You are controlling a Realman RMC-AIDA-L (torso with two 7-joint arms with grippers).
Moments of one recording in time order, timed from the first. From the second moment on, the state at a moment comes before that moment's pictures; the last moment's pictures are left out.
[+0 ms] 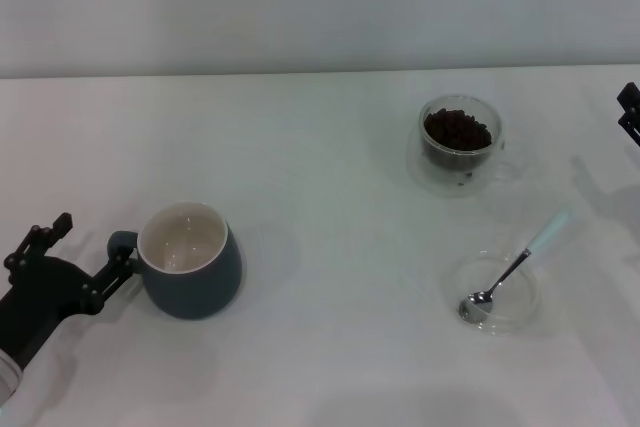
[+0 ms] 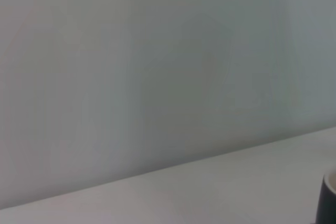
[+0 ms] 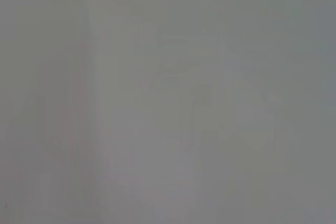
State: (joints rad) left arm -0.36 -2.08 2.84 0.06 -0.99 1.17 -0.22; right arm 0.37 2.02 -1.06 0.01 -0.46 -1.37 0.44
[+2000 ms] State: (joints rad) left arm -0.43 -2.09 2.84 0.28 -0.86 1.06 0.01; right arm 0.37 2.02 -1.07 0.00 -0.46 -1.38 0.44
